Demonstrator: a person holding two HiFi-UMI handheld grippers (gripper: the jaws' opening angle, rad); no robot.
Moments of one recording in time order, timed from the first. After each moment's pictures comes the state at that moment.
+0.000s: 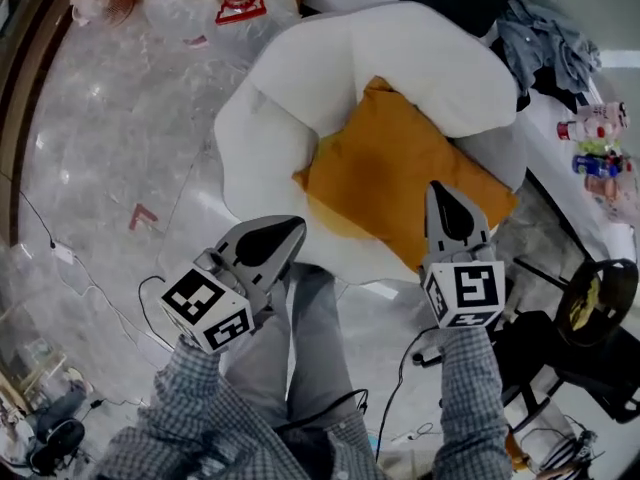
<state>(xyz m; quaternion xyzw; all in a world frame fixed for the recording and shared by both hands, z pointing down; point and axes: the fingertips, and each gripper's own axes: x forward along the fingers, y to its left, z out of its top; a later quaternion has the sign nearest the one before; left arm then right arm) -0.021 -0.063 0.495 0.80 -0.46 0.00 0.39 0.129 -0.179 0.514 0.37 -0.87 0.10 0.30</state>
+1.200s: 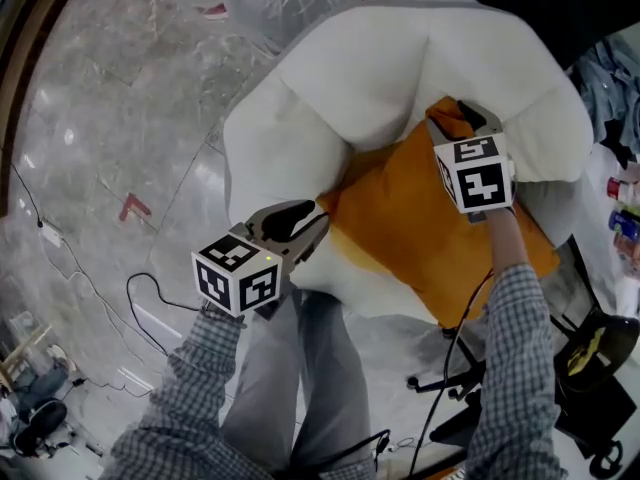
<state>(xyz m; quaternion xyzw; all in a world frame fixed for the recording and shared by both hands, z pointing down) -0.077 -0.098 0.718 0.72 -0.47 0.03 0.51 0.011 -0.333 0.745 0.25 -0.82 0.04 0.52</state>
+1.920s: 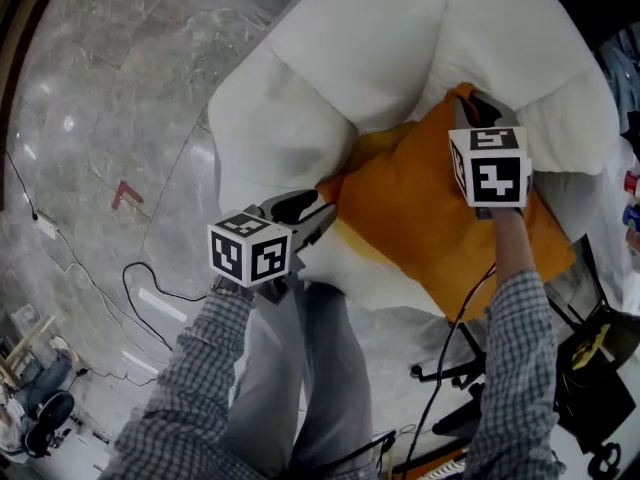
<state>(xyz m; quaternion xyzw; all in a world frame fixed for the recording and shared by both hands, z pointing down) -0.055 -0.079 0.814 0.67 -0.45 0.03 0.60 0.030 -0.335 0.776 0.30 -0.79 0.05 0.53</state>
